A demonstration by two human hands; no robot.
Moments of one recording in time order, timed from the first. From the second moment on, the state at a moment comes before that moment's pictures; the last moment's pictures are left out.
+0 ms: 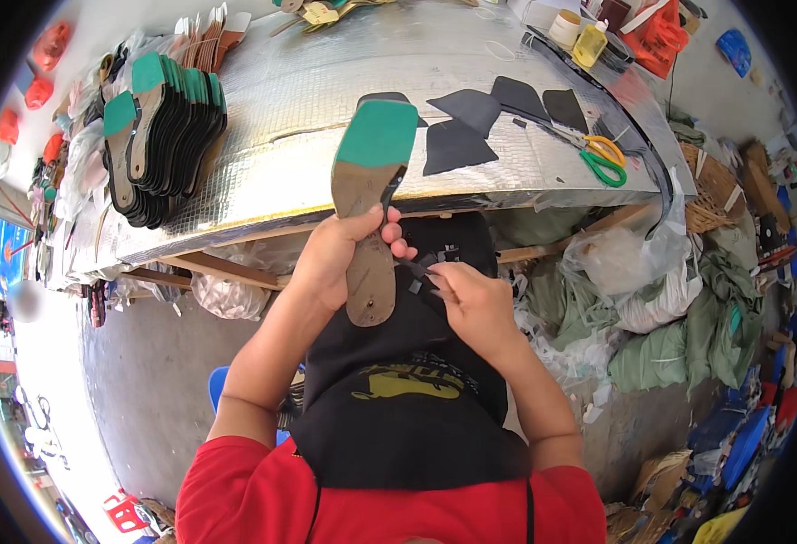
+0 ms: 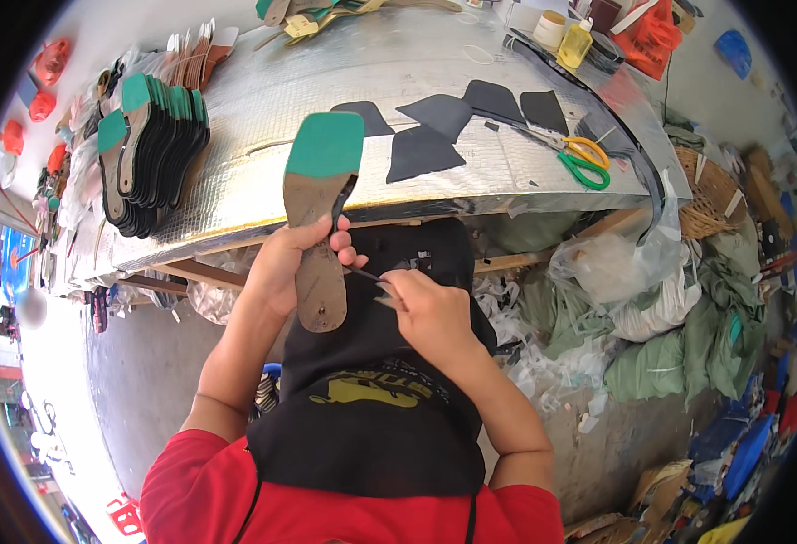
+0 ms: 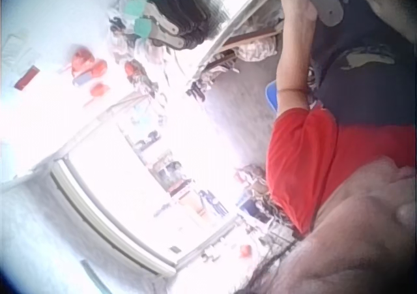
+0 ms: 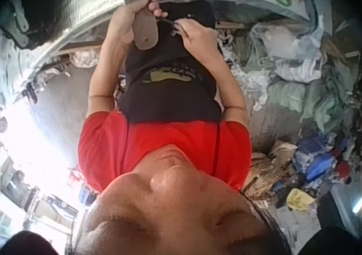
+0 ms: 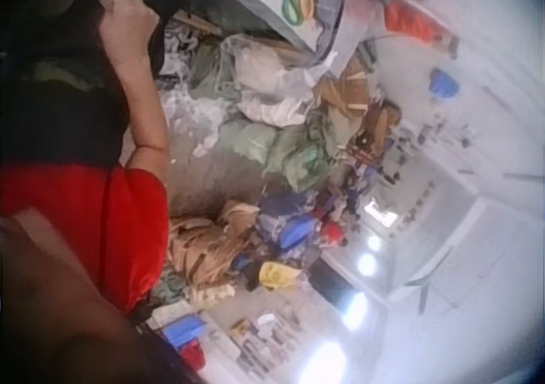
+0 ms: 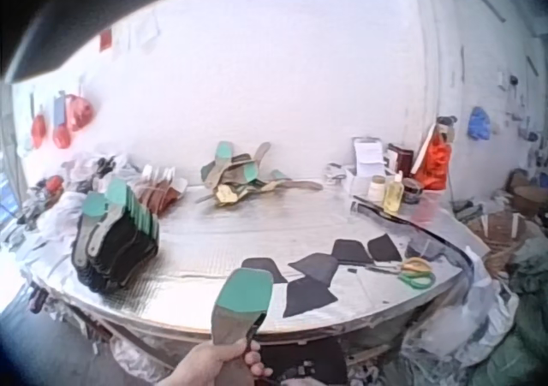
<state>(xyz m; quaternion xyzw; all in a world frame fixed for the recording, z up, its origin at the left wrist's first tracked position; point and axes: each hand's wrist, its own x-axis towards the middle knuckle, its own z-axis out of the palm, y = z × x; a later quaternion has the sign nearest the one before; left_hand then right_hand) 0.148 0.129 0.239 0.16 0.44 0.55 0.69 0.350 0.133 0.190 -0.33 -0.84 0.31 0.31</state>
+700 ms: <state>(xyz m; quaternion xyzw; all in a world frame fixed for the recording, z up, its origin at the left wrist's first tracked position) 0.156 0.140 0.241 0.13 0.25 0.81 0.51 0.281 0.108 0.203 -0.33 -0.42 0.70 0.47</state>
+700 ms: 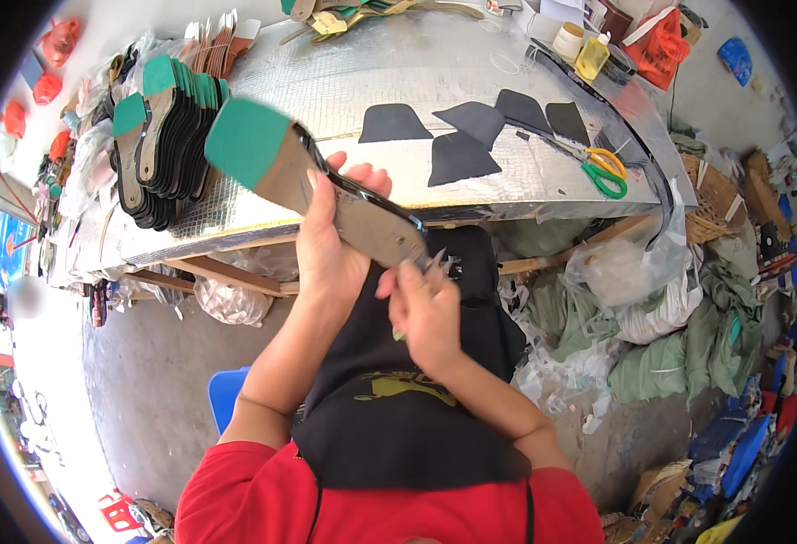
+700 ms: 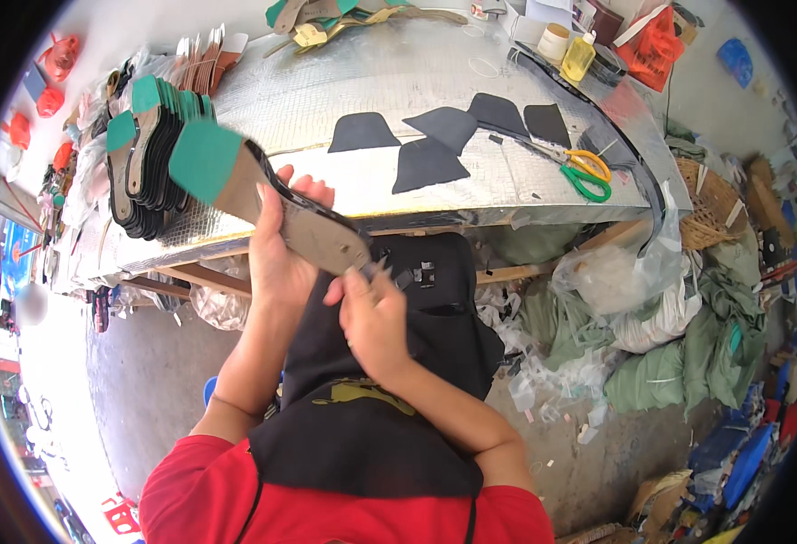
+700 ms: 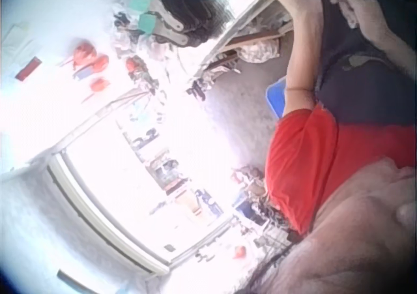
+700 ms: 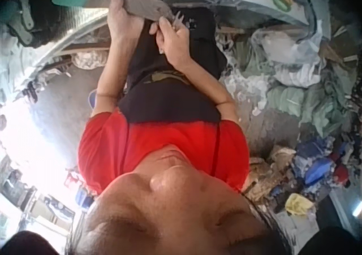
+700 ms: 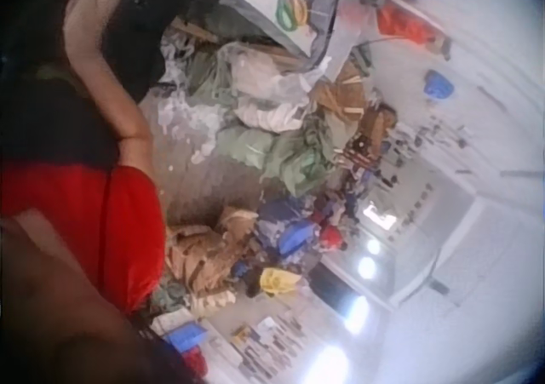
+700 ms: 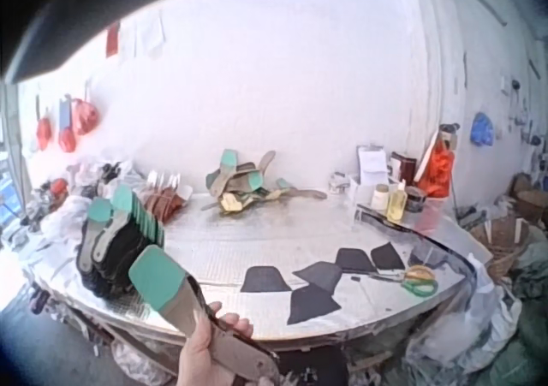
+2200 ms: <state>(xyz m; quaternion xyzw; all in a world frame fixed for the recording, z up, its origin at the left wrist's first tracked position) 0.148 0.116 0.226 0.26 0.43 0.54 0.68 0.327 0.153 0.184 -0.37 -0.54 0.69 0.30</state>
